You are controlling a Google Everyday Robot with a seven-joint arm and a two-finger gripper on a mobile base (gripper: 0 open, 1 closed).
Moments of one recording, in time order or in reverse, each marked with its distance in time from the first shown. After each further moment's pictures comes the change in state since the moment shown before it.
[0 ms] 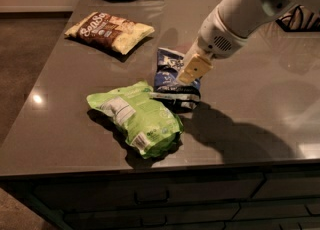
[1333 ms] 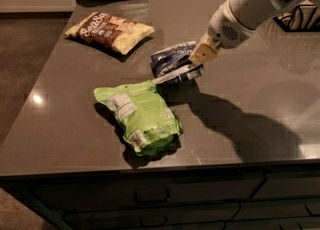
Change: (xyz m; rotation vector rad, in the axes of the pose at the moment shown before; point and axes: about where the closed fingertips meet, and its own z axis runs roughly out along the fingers) arm 0.012 -0.048 -0.006 0.070 -0.021 0.113
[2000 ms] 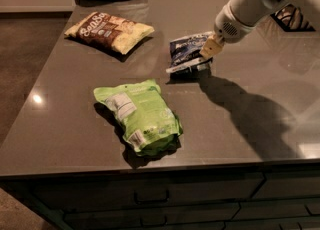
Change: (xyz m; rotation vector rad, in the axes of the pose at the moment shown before) arm 0.024 -0.076 0.023 0.109 0.077 0.101
